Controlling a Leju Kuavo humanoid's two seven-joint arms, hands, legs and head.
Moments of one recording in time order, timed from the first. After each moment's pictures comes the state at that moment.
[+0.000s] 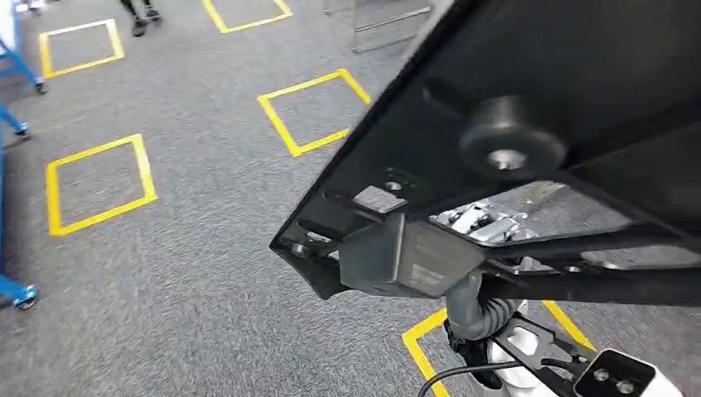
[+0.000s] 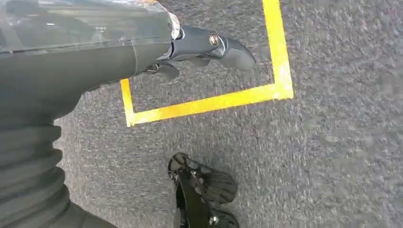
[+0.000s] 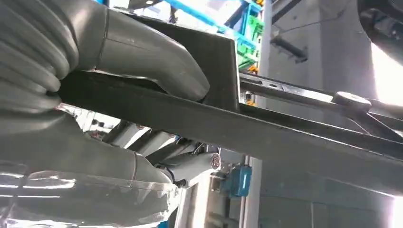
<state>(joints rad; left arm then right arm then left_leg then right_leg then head) -0.09 -0.07 1.21 -0.21 -0.83 -0.04 -0.17 -0.25 -0.07 0.43 -1.99 -0.17 0.11 -0.69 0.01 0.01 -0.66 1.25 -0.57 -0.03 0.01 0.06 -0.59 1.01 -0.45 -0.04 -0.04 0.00</state>
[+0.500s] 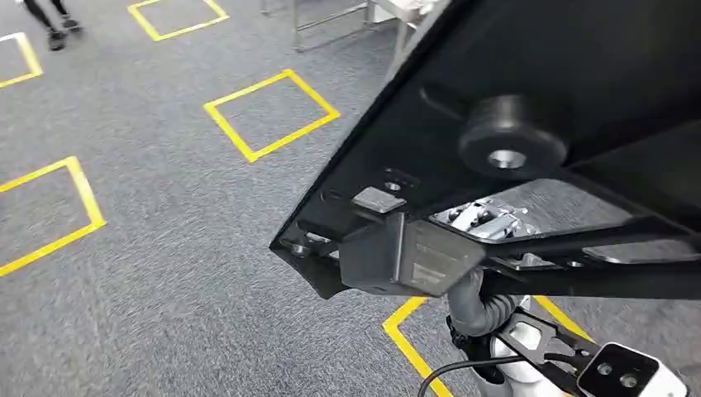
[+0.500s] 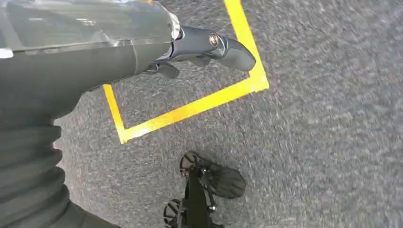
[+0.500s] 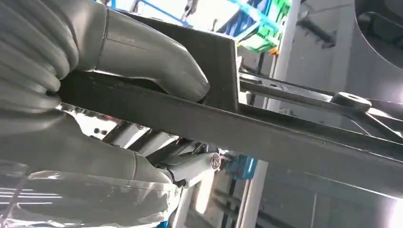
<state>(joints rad) -0.09 -0.08 1.22 -0.21 -0.83 -0.05 -0.17 -0.26 -0.08 0.42 -1.98 -0.18 0.13 -0.68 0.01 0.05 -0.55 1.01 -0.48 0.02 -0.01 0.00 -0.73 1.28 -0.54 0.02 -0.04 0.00</state>
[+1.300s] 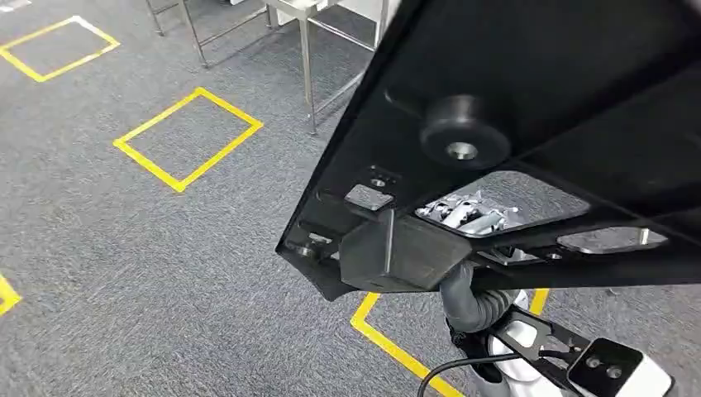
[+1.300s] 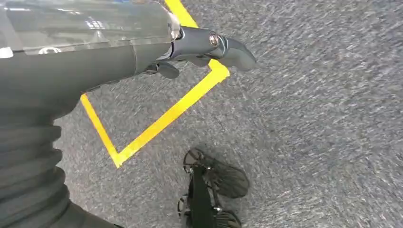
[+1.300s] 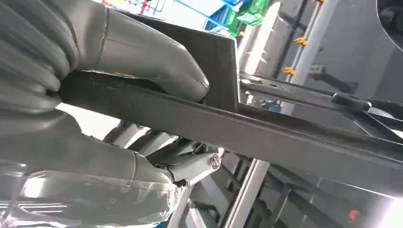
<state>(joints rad) -0.10 -0.08 1.22 -0.21 -0.85 -0.06 -0.16 -0.24 -0.07 0.40 -1.96 -0.16 0.15 -0.67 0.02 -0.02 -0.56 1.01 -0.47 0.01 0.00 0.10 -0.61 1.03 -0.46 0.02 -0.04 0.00</state>
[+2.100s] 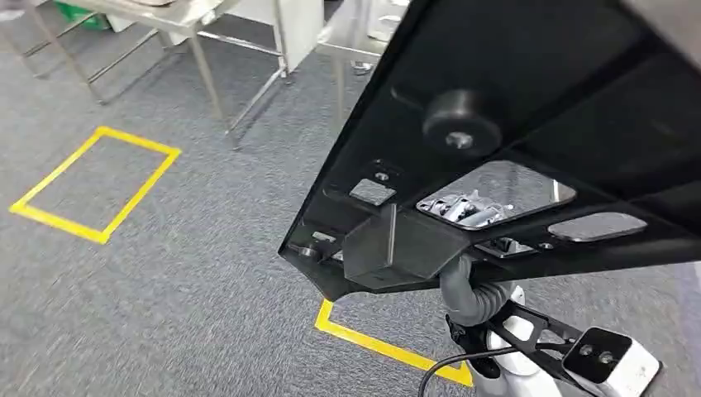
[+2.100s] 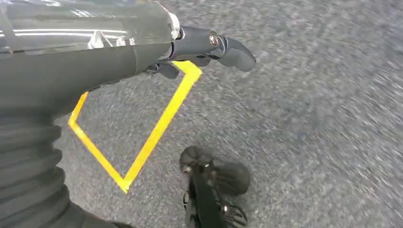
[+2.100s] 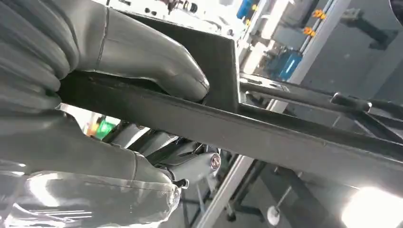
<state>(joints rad) -0.08 -0.08 1.22 -0.21 -0.85 -0.06 -0.15 -0.24 -0.06 0.37 -1.93 -0.17 0.18 -0.69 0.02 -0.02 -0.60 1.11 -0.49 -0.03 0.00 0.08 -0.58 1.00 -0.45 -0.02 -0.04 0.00</state>
